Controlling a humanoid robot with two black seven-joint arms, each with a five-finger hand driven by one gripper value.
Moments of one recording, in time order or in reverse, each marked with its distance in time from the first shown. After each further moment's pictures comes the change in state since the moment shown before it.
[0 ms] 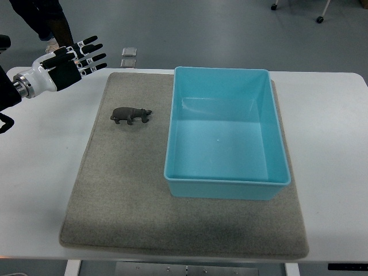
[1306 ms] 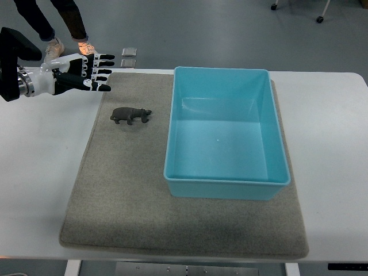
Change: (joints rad) left arm -0.041 0.061 -0.009 -0.104 0.886 0.019 -0.215; right arm 0.000 0.000 0.000 0.000 0.000 0.000 0.000
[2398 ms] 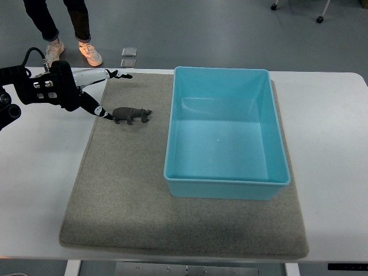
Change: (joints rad) left arm -0.024 -0.012 0.080 -0.148 0.831 0.363 -0.167; right arm -0.001 0.000 0.000 0.000 0.000 0.000 0.000
